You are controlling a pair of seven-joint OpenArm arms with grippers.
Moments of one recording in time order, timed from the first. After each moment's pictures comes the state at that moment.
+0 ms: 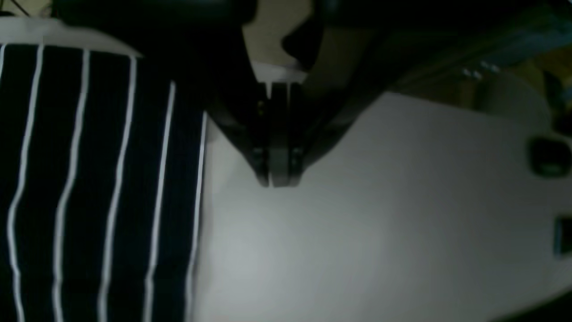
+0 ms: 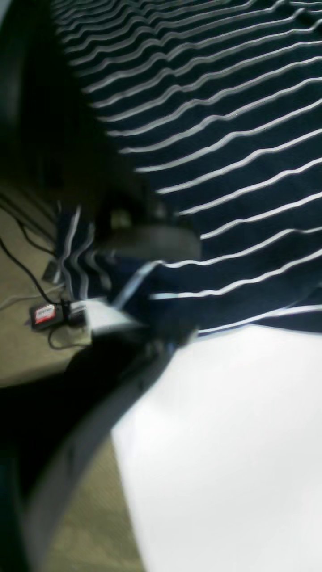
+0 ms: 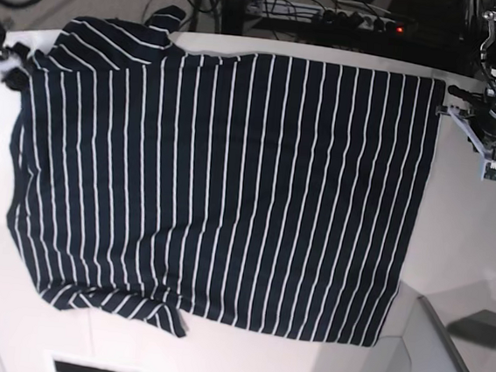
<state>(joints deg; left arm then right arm) 25.8 -21.6 -21.7 97.4 -2.6 -9.1 42.4 -25.9 8.6 38.3 95.2 36.2 17.2 -48.2</state>
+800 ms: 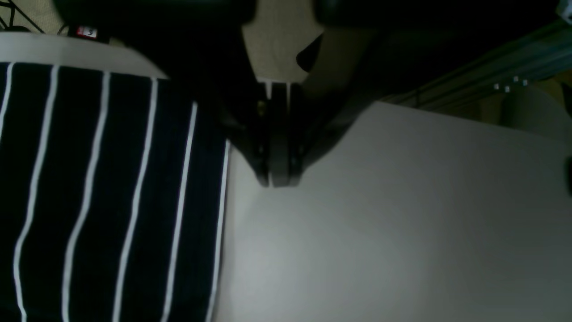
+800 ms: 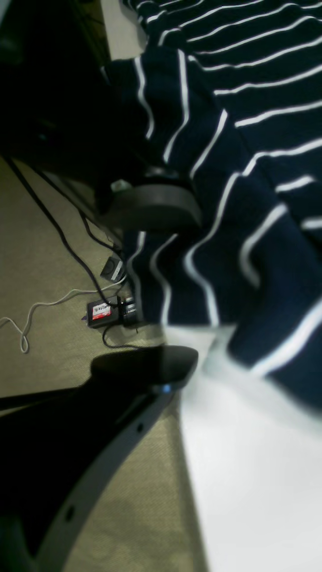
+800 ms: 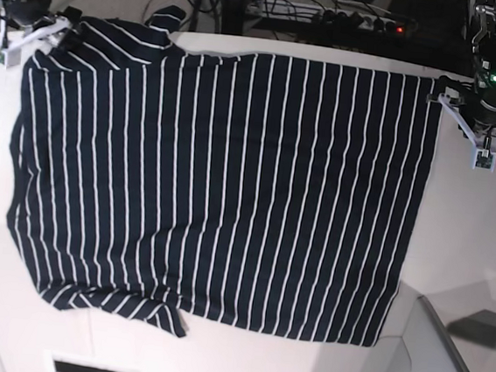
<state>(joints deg) 25.9 -20.1 -21.2 96.4 -2.7 -9.1 42.6 -27.8 5.0 32.8 84.7 28.9 24.3 -44.3</state>
